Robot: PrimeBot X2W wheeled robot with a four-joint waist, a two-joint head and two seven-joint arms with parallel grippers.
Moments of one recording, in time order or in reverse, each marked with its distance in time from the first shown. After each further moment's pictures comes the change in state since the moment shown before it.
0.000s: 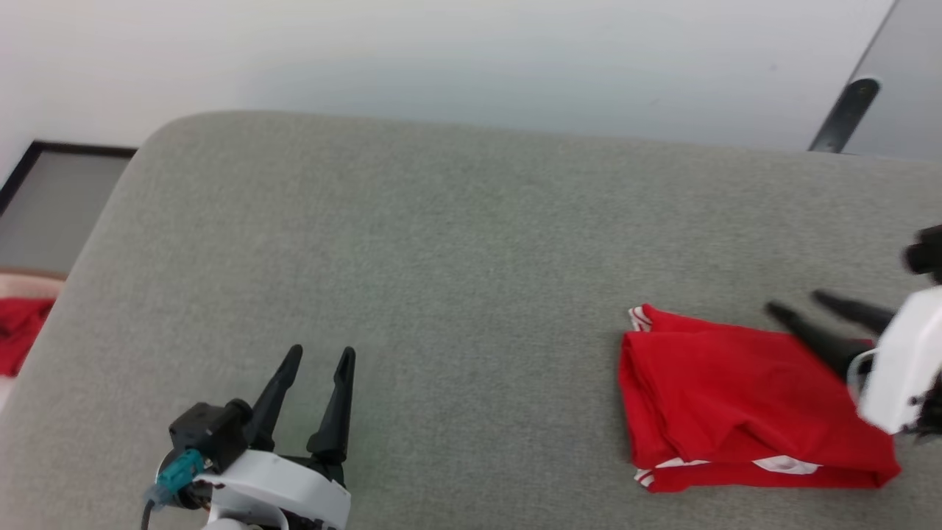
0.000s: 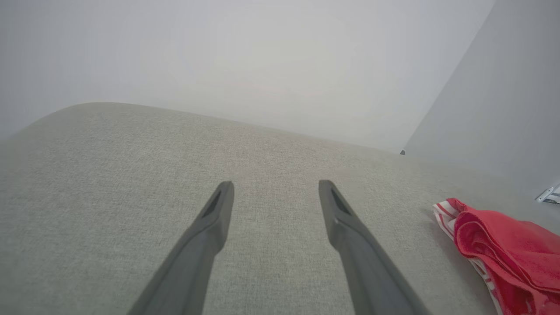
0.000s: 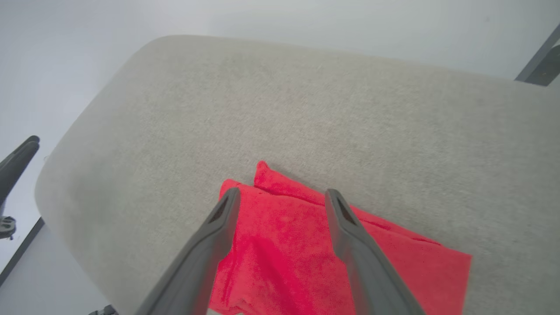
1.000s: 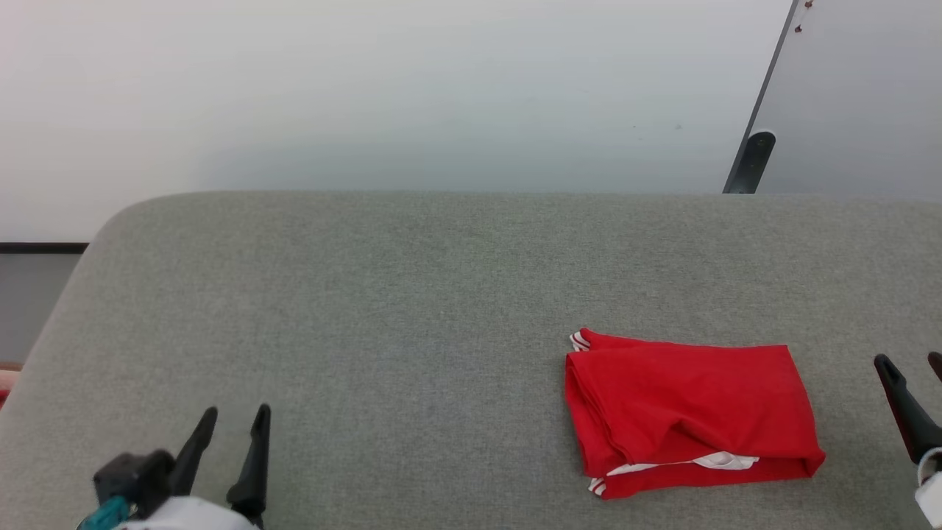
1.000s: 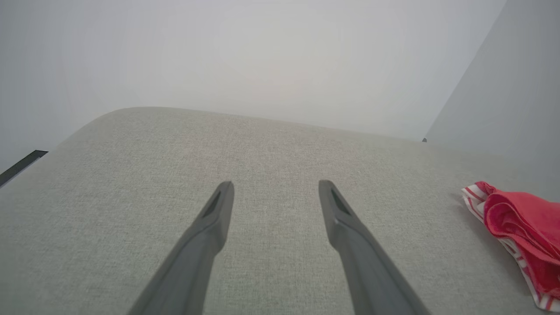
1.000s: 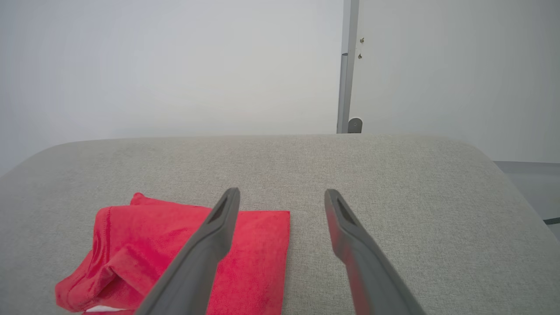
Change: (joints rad) left arm 0.097 0.111 0.079 0.076 -0.044 0.012 0.007; right arm 0.277 -0.051 -0.066 0.195 -0.128 0.000 -0.709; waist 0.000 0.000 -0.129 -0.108
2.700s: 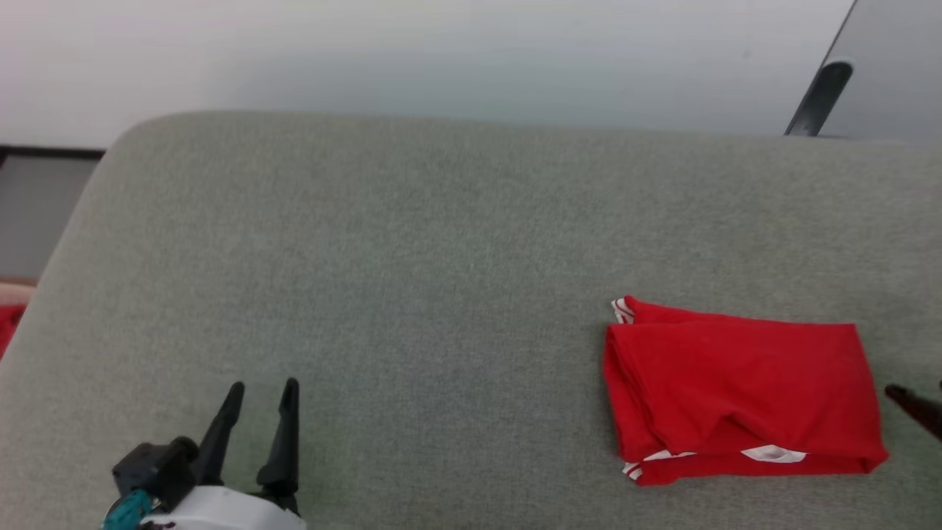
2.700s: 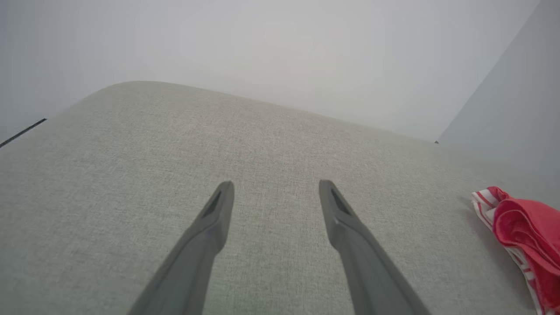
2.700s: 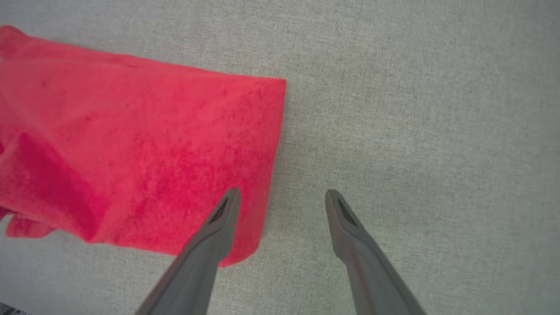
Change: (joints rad) left arm 0.029 -0.046 -0.018 -0.170 -0.001 0.078 0.007; right arm -0.182 -0.051 -0.044 0.003 -0.041 0.000 0.829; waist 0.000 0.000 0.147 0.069
